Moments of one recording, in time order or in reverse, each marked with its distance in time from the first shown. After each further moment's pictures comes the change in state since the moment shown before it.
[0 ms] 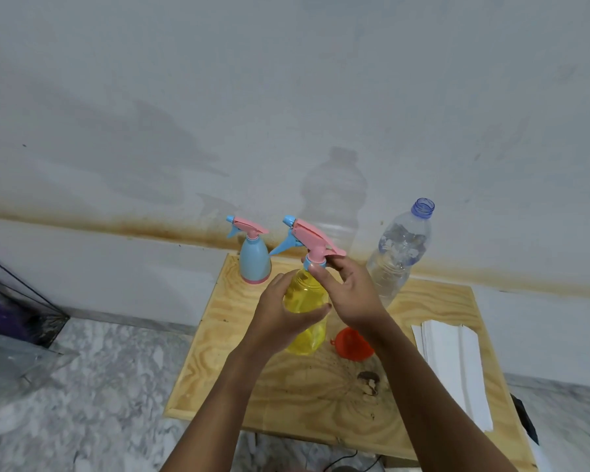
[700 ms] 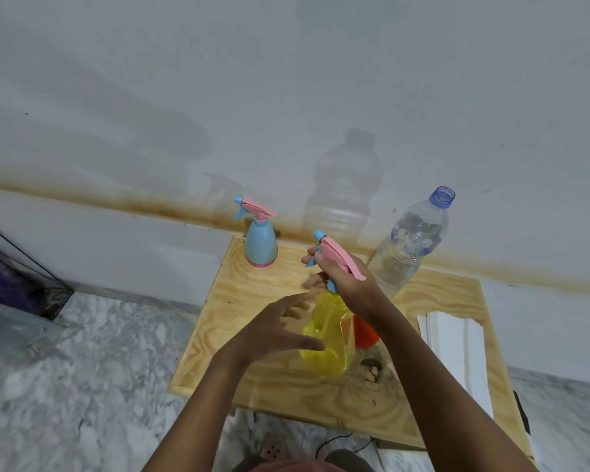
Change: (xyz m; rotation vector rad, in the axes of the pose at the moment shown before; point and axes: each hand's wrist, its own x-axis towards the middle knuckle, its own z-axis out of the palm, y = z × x) left_hand -0.024 -0.048 -0.024 0.097 -0.402 -0.332; right_hand 0.006 0.009 0.008 0.122 -0.184 0.185
